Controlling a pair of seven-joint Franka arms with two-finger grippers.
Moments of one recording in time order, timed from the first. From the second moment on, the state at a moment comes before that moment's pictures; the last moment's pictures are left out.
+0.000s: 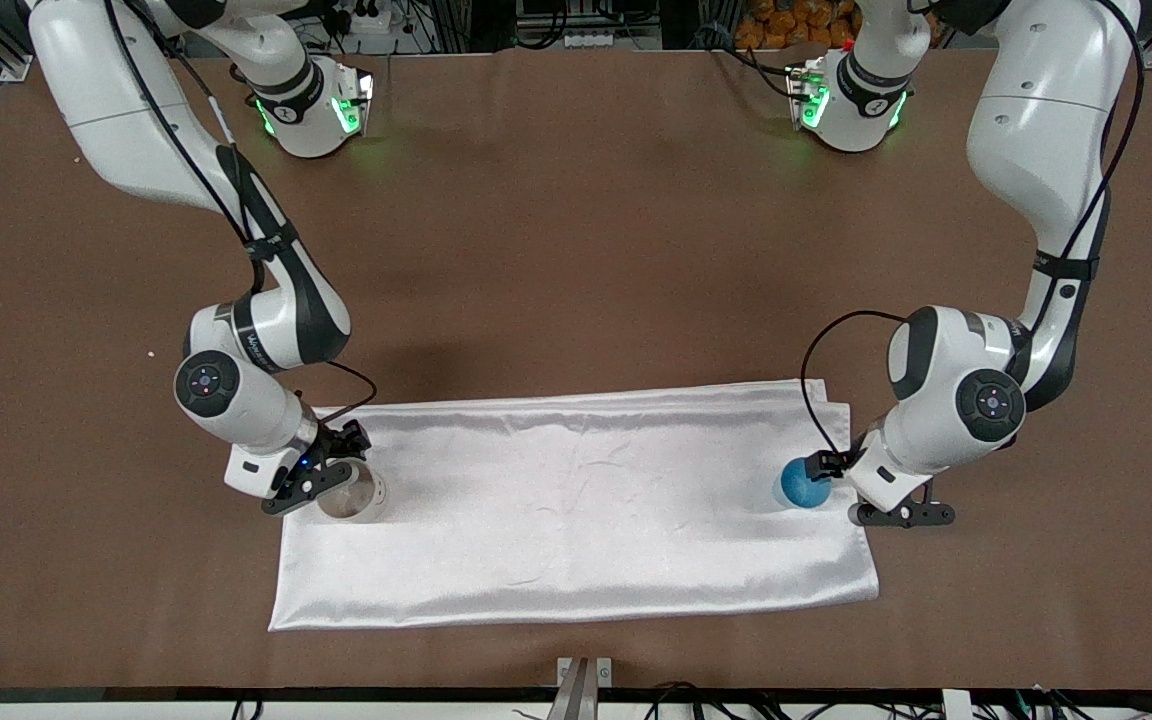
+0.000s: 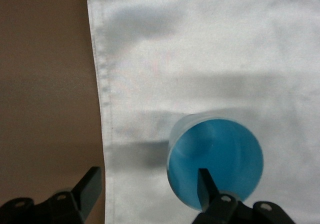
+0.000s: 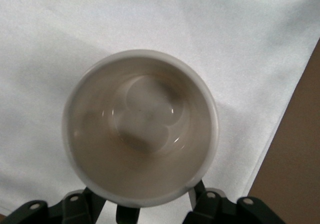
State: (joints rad) left arm -0.09 0.68 -0.13 -1.55 0.02 2.29 -0.20; right arm 0.12 0.66 0.11 -1.68 -0.07 2.42 -0.20
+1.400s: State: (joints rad) left arm -0.09 0.71 -0.13 -1.55 0.02 2.29 -0.20; right arm 0.21 0.54 0.27 -1.74 -0.07 2.30 0.34
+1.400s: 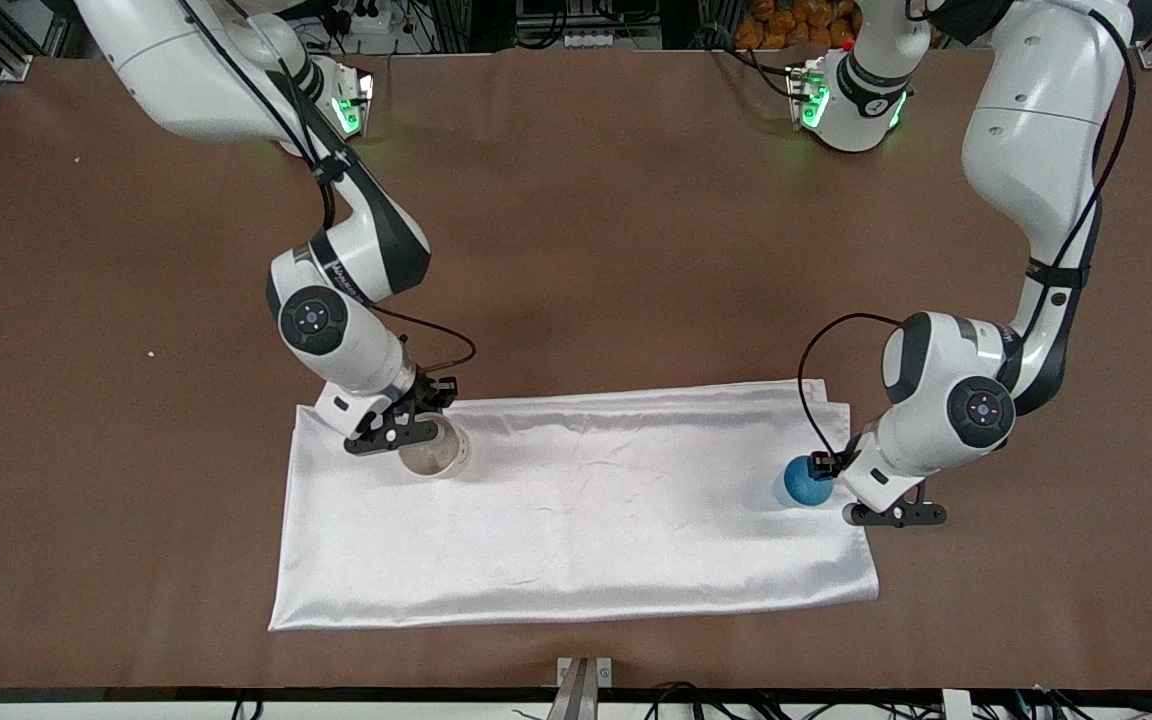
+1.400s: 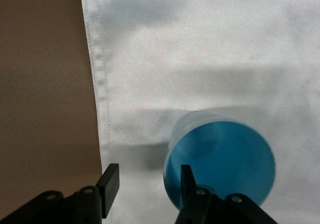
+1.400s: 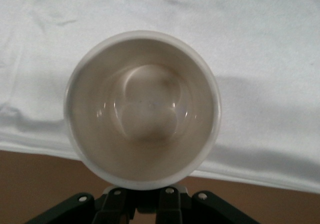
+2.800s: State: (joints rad) left arm -0.10 0.71 -0.13 -1.54 0.02 2.31 -0.20; right arm 0.36 0.42 0.44 -2.06 -0.21 2.50 1.02
